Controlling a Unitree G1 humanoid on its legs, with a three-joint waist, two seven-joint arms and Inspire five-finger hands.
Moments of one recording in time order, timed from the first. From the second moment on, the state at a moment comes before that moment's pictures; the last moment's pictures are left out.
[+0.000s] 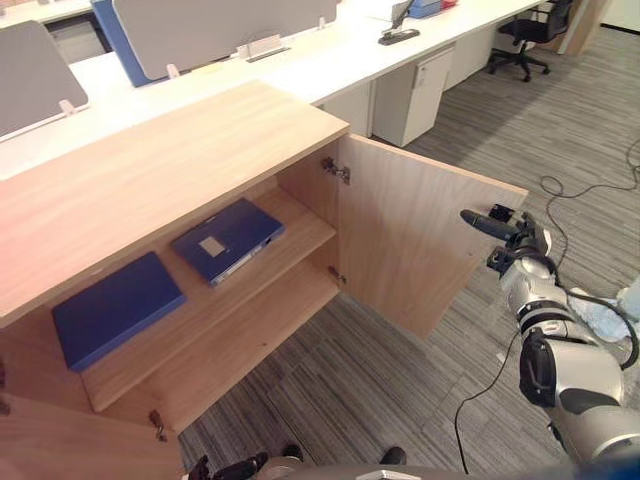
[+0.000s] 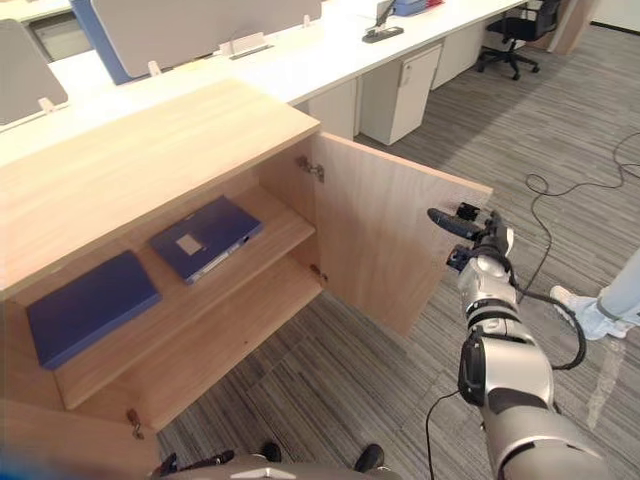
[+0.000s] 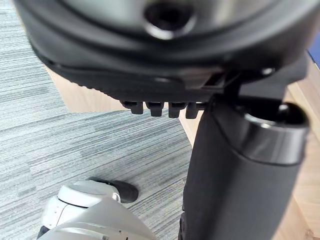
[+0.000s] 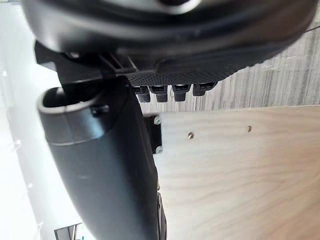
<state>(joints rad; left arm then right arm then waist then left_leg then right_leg) 0.22 0.08 0.24 1.00 -0.11 -0.06 0.14 -0.84 -0.46 -0.24 1.18 0.36 0.00 -0.22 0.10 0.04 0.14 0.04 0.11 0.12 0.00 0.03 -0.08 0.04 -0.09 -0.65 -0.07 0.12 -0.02</state>
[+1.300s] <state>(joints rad) 0.19 0.10 0.17 0.92 0.05 -0.08 0.09 -0.46 -0.56 1.06 0.35 0.12 -0.07 0.44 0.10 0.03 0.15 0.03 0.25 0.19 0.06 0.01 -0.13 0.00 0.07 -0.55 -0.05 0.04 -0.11</state>
